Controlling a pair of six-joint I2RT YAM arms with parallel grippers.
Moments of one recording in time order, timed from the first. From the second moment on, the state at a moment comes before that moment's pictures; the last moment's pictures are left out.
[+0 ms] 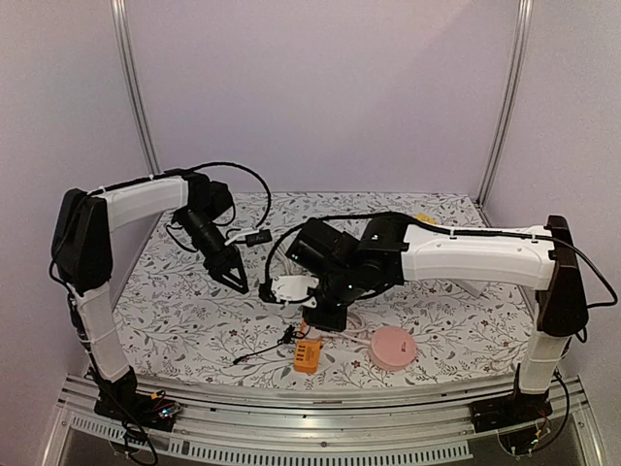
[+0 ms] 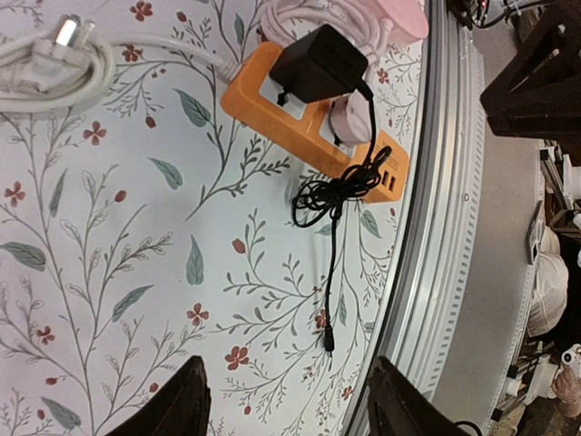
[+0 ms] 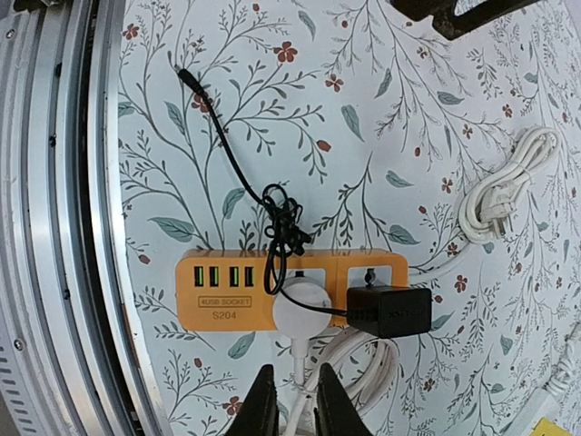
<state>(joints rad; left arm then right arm) -0.42 1.92 1.55 -1.31 0.66 0.77 1.20 1.89 1.64 -0.86 0.08 -0.33</state>
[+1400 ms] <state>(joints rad) -0.27 1.92 1.54 -1.25 0.67 0.72 1.01 2.01 1.66 -0.69 0.05 -0.12</state>
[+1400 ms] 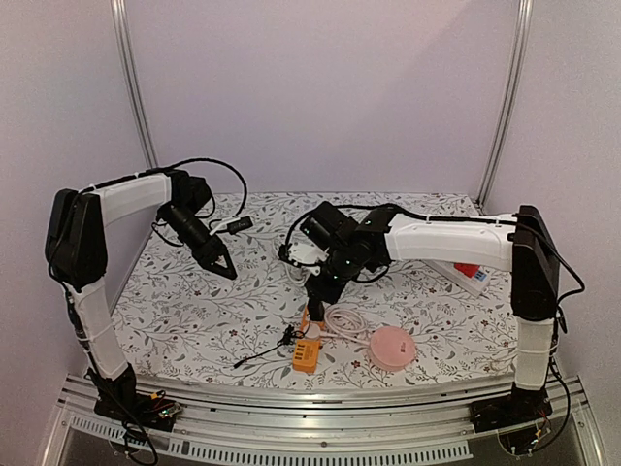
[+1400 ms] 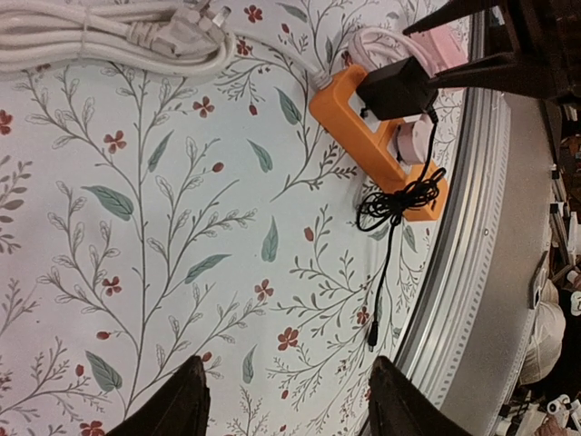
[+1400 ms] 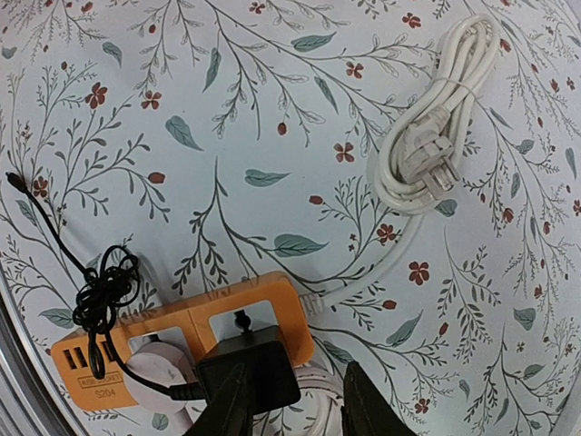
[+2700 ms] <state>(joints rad) -0.23 1.81 1.49 -1.21 0.66 0.68 0.92 1.79 1.45 -0.49 -0.07 -0.03</state>
